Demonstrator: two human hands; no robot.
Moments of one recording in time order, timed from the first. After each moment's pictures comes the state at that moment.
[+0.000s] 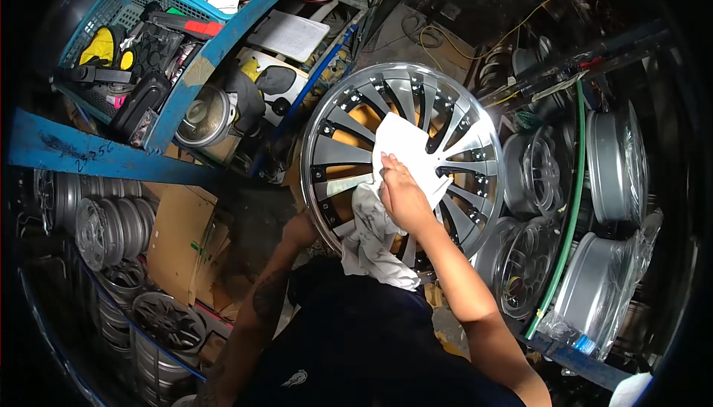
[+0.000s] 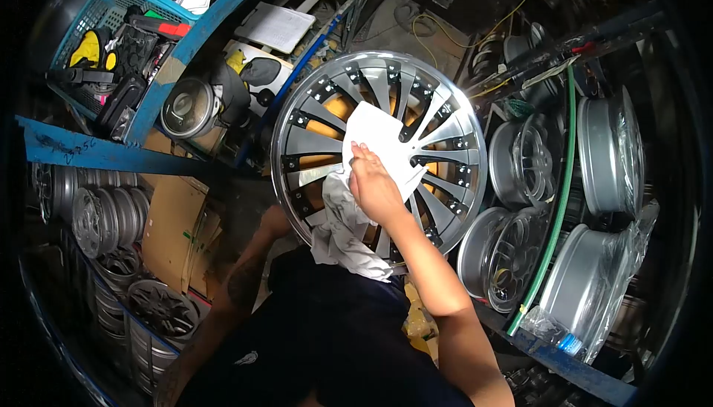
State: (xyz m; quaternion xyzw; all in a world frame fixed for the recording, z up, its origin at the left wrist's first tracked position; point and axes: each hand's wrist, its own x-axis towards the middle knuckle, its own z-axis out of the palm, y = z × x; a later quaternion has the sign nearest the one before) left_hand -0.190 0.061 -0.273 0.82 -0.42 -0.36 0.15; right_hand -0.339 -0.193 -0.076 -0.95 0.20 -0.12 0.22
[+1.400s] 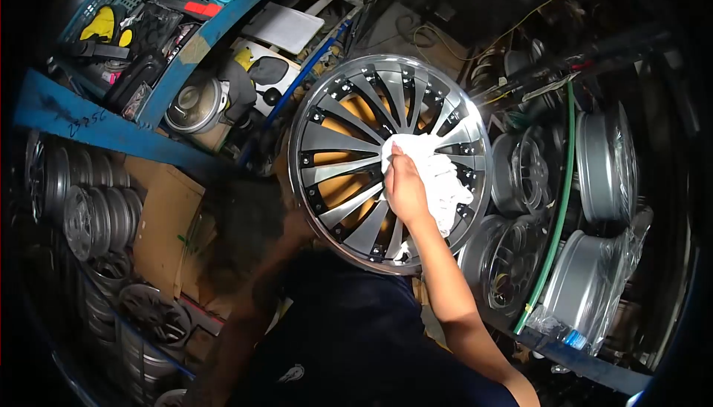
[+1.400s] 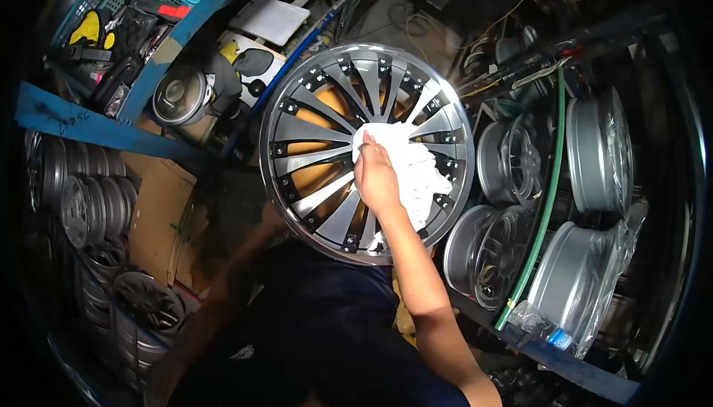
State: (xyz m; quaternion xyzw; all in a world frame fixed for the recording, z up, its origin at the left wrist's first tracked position) left_hand -0.224 0.052 -0.272 0.81 -0.38 -0.39 0.23; right_hand -0.368 -0.193 -0.082 -0.93 0.26 -0.15 0.21
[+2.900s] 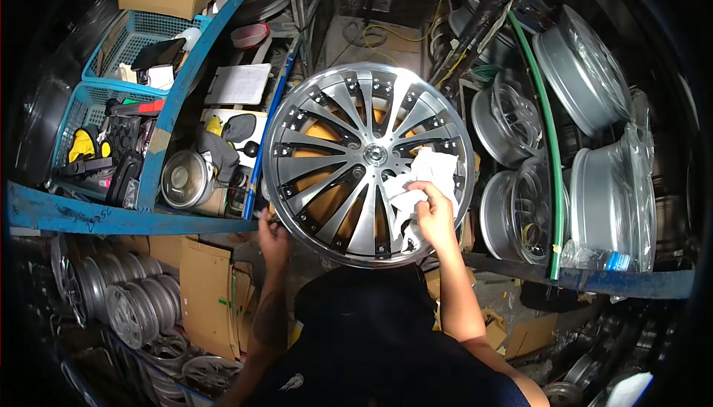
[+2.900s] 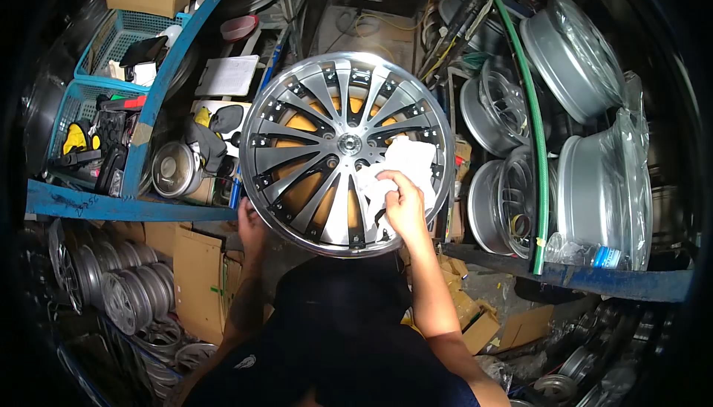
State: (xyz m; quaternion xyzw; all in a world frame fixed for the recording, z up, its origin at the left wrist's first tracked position) left_hand -0.168 0.057 -0.233 0.68 -0.21 -0.22 0.67; right_hand -0.477 -0.149 -0.040 -0.75 0.48 -0.27 0.35
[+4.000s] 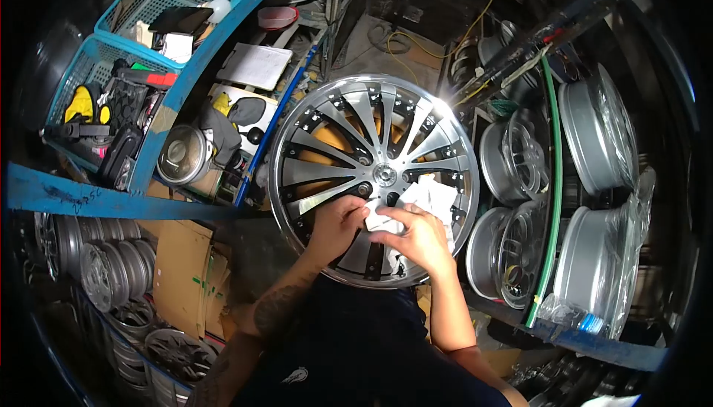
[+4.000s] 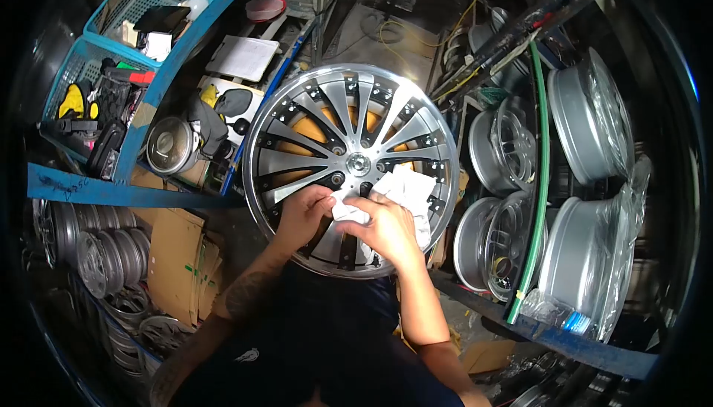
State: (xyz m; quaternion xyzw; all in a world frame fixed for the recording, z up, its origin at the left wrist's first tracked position) left_hand -0.251 -0.068 -0.058 0.61 -0.32 -0.45 0.57; right_hand -0.410 -0.161 0.049 -0.87 0.39 -0.05 0.28
